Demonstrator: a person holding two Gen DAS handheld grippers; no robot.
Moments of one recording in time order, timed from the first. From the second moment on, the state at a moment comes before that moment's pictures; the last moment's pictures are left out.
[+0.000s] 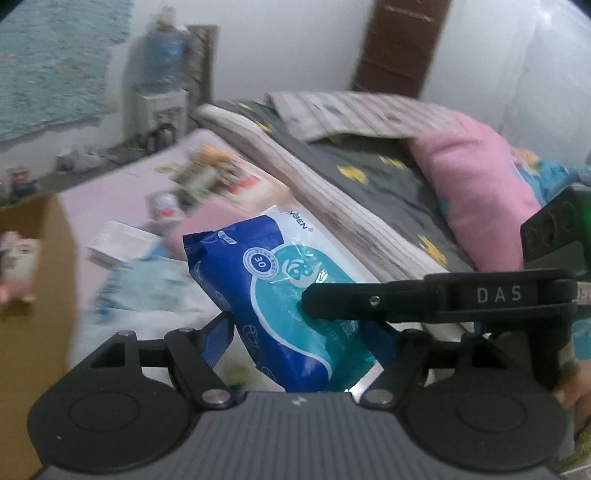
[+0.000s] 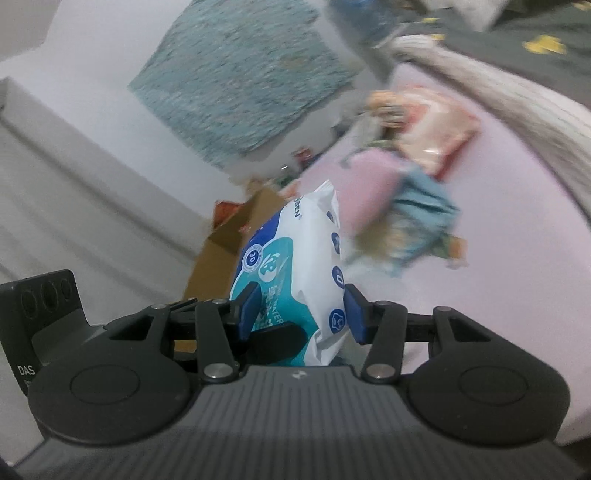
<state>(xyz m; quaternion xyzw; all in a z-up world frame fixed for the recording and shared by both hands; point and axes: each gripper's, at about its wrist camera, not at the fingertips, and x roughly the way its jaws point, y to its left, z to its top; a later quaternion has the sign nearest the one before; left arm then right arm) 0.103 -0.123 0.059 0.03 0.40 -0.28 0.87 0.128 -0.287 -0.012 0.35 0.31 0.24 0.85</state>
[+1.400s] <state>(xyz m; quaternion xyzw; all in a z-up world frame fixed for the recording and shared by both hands) 0.336 0.212 0.000 -0.02 0.48 0.00 0.88 0.472 0.090 -0.040 0.34 0.49 0.32 0.74</state>
